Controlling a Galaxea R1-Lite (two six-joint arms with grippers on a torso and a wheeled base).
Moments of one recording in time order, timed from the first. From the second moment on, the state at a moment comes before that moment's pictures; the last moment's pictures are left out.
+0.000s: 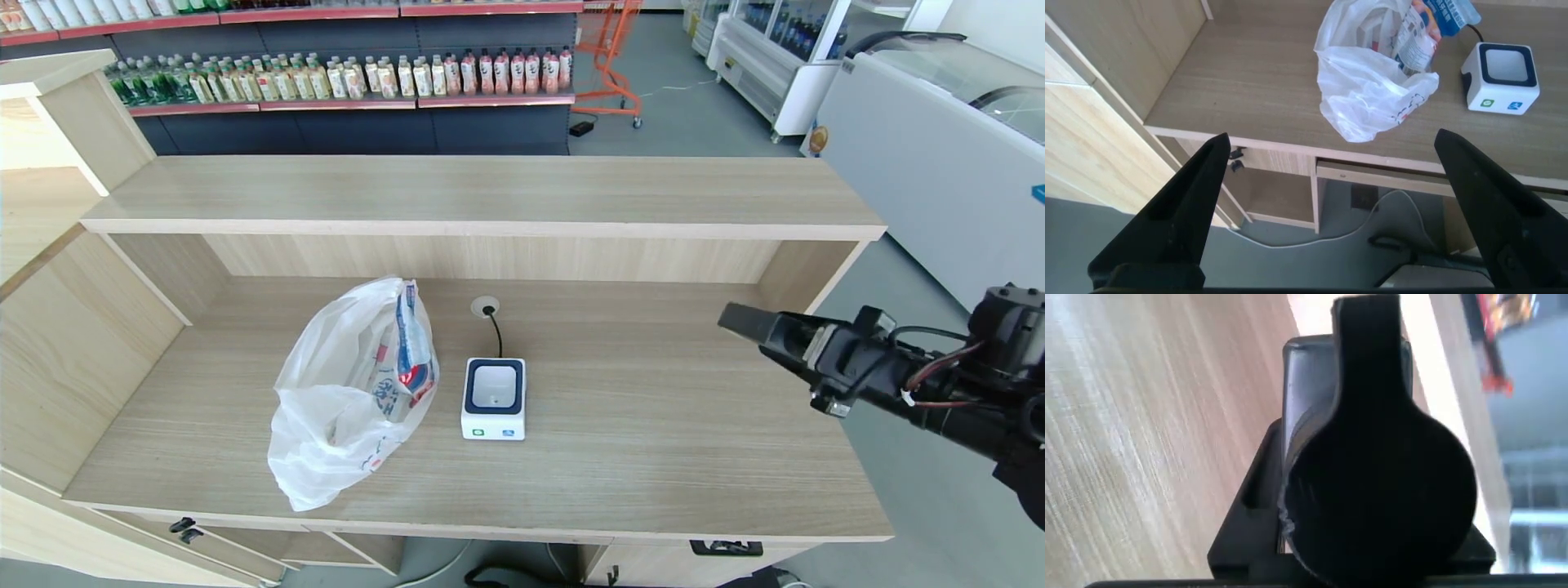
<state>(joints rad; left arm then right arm) 0.00 0.00 0.00 0.05 0.13 0.00 0.05 1.71 -0.47 -1.11 0.46 -1.19</state>
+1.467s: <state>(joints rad) 0.00 0.00 0.00 0.05 0.13 0.00 0.47 1.73 -0.49 -0.98 1.09 -2.52</state>
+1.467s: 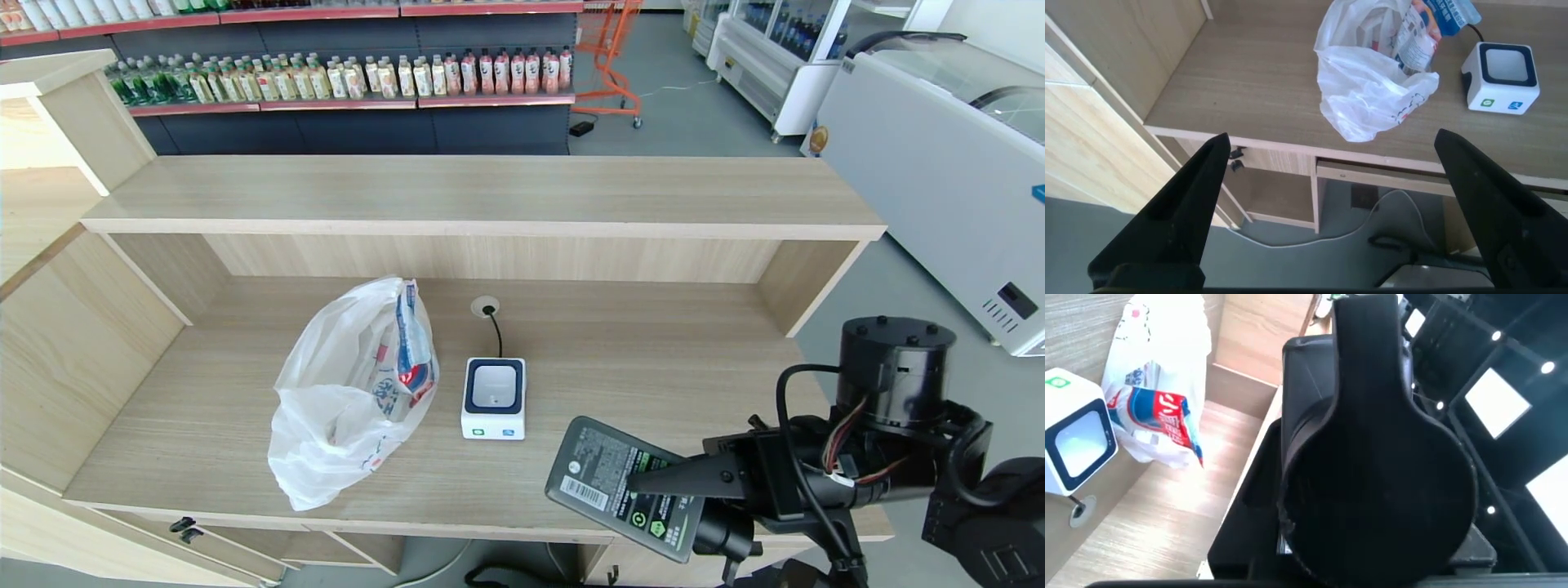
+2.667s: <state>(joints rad) 0.00 0.00 0.00 0.05 0.13 0.00 0.50 1.69 -0.50 -0.98 1.12 -2.53</state>
